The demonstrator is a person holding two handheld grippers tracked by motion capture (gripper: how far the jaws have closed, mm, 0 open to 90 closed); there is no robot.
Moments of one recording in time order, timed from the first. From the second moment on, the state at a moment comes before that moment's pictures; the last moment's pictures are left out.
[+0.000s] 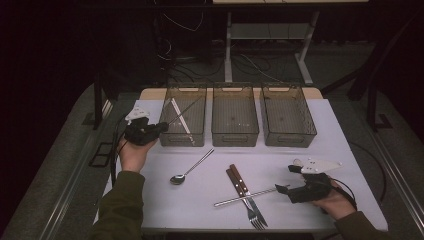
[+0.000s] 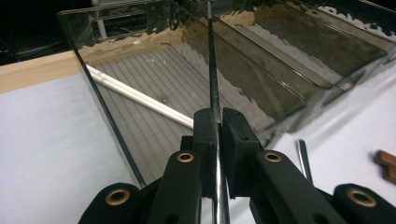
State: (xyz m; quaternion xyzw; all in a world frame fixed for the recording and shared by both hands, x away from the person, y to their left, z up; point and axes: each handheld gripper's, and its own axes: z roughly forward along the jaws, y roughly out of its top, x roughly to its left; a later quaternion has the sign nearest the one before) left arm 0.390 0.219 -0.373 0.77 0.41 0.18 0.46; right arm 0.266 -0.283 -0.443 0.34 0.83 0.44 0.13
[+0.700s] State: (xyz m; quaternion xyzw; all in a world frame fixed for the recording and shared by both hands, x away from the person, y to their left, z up) left arm 0.452 0.196 -0.387 0.77 0.46 0.16 0.41; right arm 0.266 -0.283 -0.442 0.33 0.82 0.44 0.13
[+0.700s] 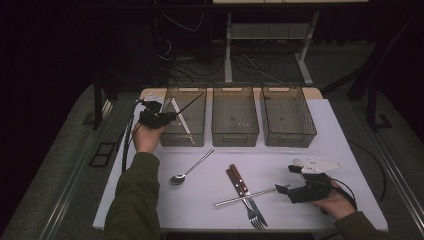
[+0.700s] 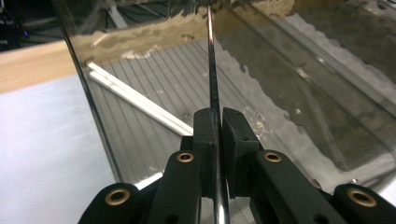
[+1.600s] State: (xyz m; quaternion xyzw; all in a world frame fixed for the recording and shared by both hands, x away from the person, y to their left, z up) left arm 0.457 0.185 -0.390 0.79 0.46 0.16 0.38; right arm 0.266 -0.284 -0.442 0.34 0.82 0.44 0.12
